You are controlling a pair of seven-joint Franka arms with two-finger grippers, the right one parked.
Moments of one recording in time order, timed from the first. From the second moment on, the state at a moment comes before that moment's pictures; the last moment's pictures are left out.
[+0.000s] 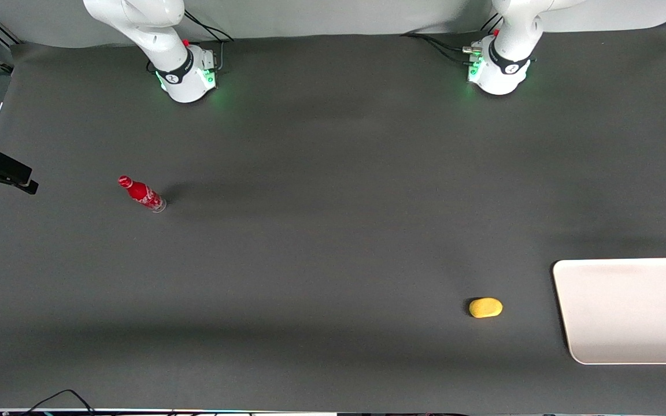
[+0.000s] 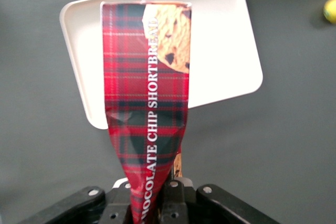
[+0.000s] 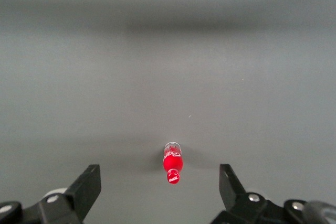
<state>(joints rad) 0.17 0.35 0.38 -1.56 -0.25 1.94 0.81</state>
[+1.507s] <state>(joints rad) 0.29 1.09 0.33 -0.99 -0.41 2.27 0.67</state>
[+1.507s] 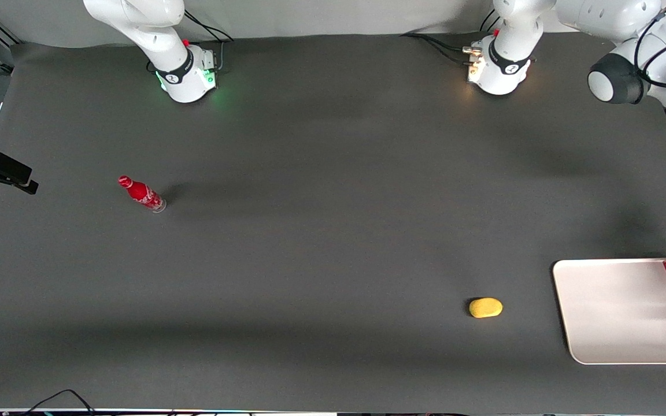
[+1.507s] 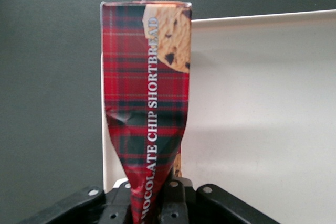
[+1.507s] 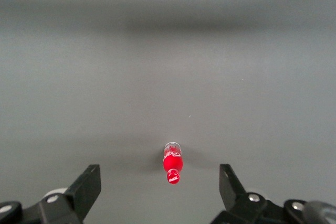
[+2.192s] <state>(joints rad) 0.31 1.10 0.30 -0.98 -0.42 2.31 0.70</state>
